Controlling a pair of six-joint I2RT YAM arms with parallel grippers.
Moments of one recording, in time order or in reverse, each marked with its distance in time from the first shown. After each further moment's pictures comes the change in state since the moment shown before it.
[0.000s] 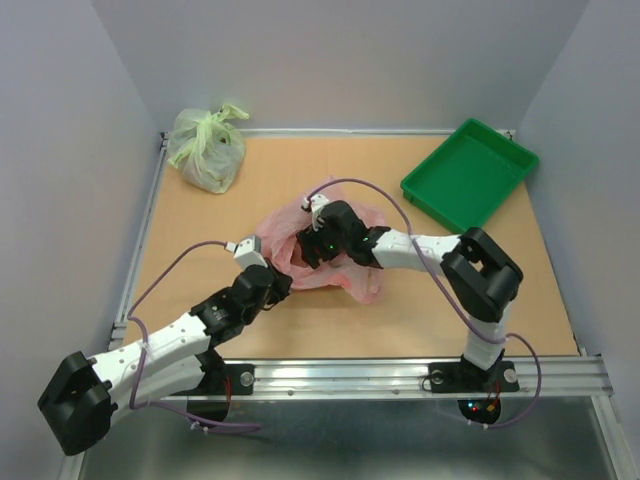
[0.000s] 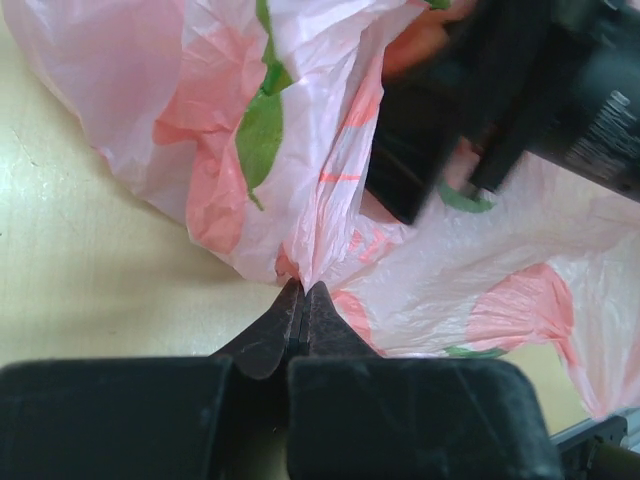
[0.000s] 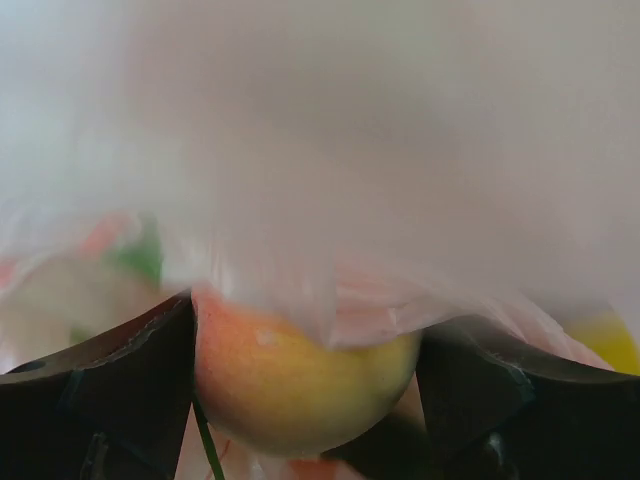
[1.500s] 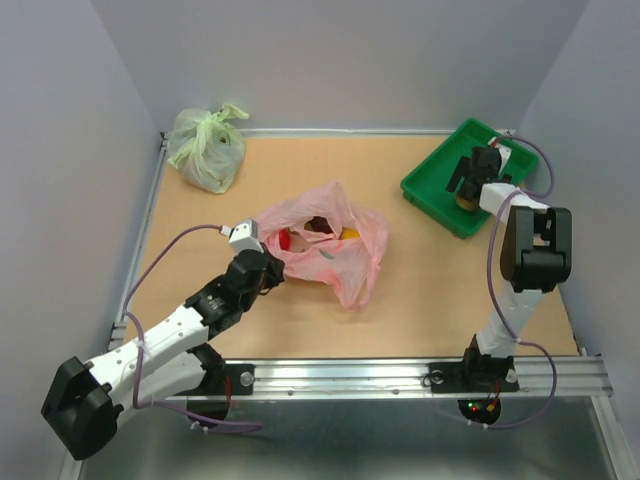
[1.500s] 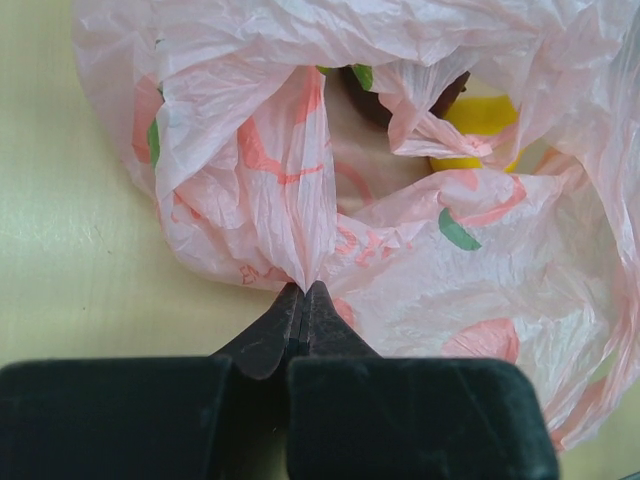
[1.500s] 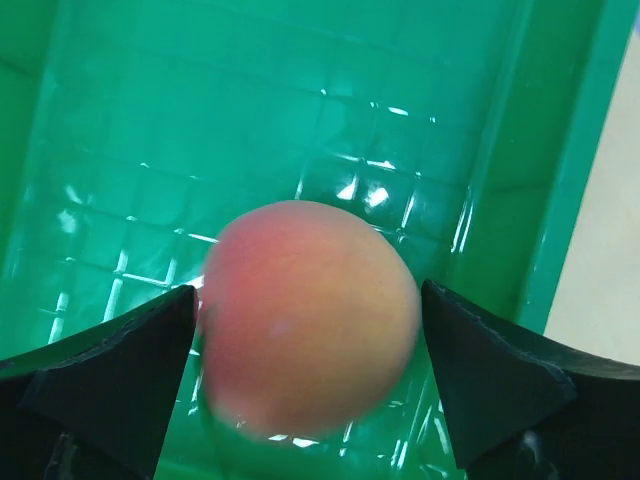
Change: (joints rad) left arm 0.087 0.018 0.108 -0.044 -0.025 0.159; right arm -0.903 -0.026 0.079 -0.156 0.366 0.195
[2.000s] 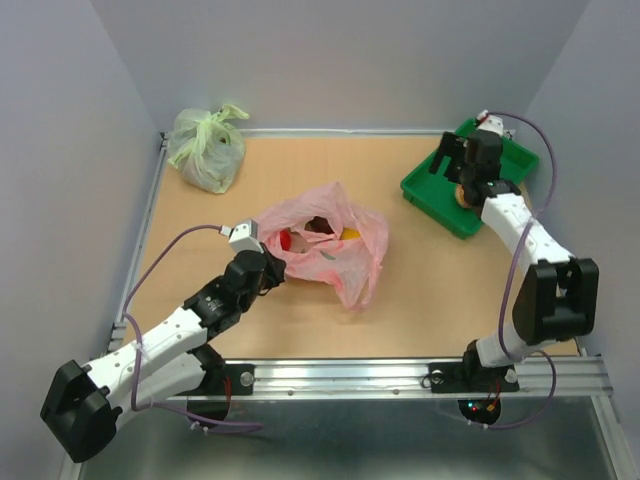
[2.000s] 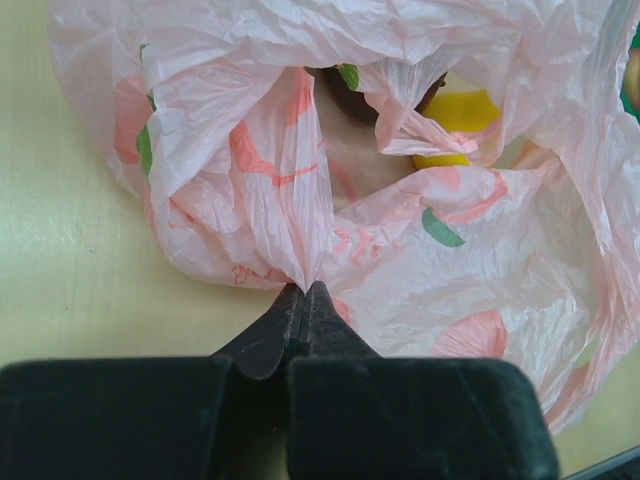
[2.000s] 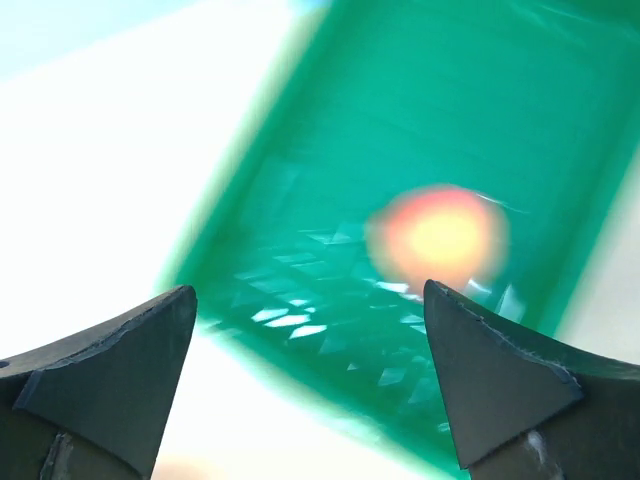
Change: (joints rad) left arm 0.000 -0.020 -0.006 0.007 0.031 -0.005; right arm 0.097 -0.296 -0.058 -0.018 -0.147 -0.016
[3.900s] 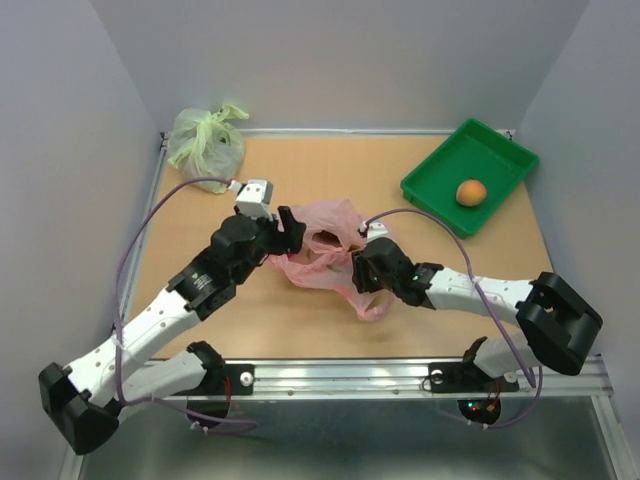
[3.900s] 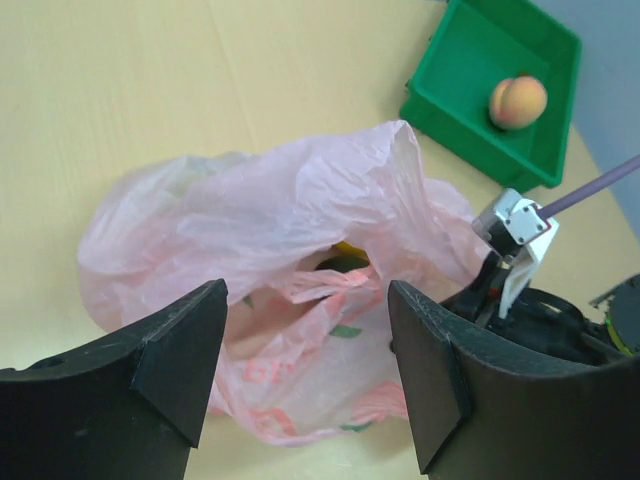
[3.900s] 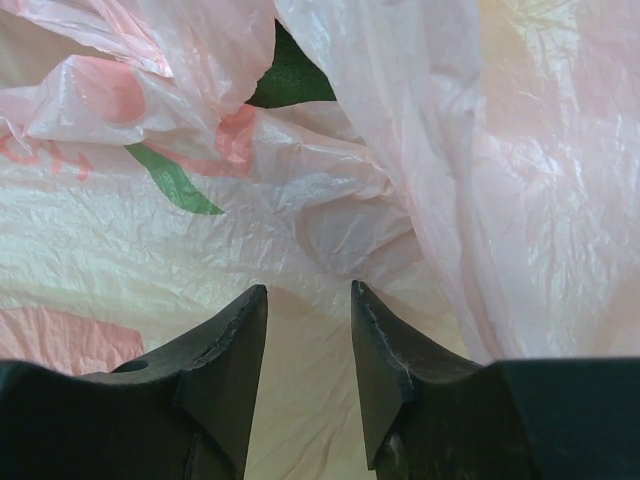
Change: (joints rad) left arm 0.000 0.014 0.332 -0.094 0.092 0.307; right arm 0.840 -0.220 -0.554 0.088 0.049 0.142
